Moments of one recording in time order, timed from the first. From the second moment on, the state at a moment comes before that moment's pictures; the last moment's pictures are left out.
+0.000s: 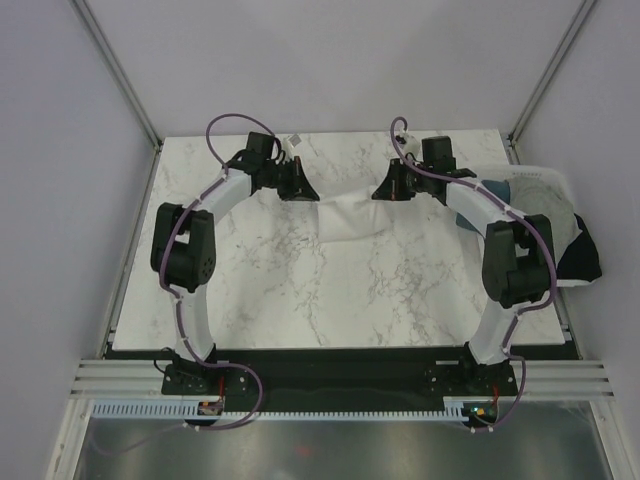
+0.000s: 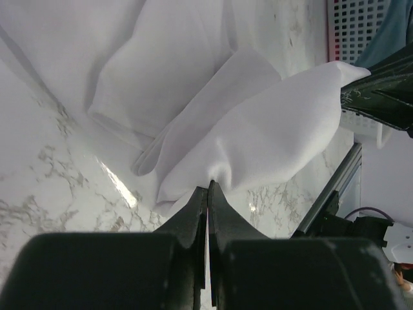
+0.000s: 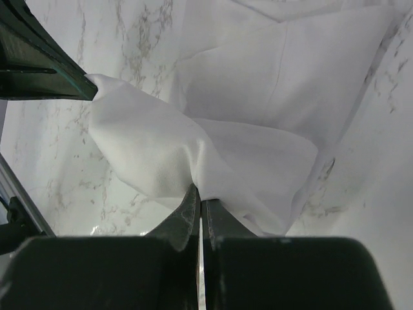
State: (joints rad) left arm -0.29 2.00 1.54 -0.37 0.69 -0.40; right arm 0.19 1.83 1.34 -0.26 -0.64 0.21
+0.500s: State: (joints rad) left arm -0.26 2.18 1.77 -0.40 0.63 -0.37; right arm 0.15 2.22 1.72 -0.20 -0.63 0.27
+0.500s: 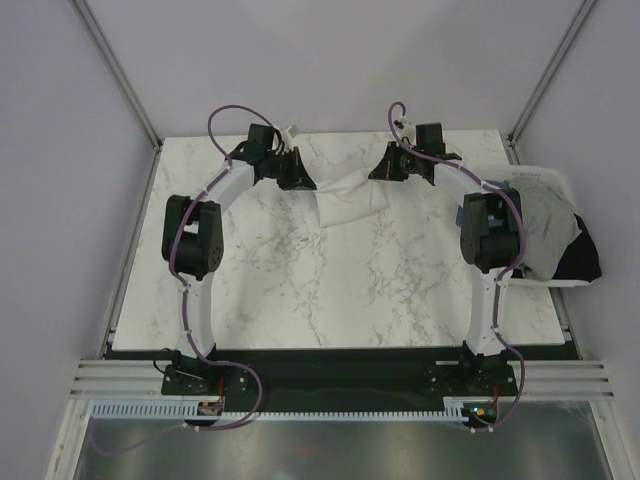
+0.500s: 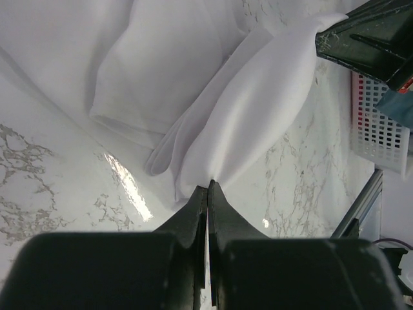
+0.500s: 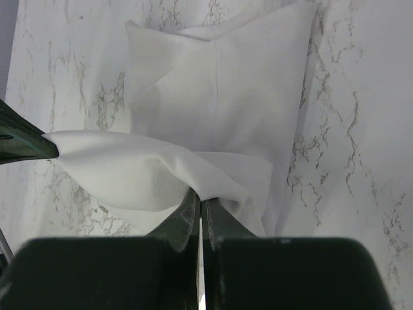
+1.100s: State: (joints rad) left arm -0.32 1.80 1.43 -0.57 0.79 -0.32; right arm 0.15 1.75 1.29 -0.28 -0.81 0.31
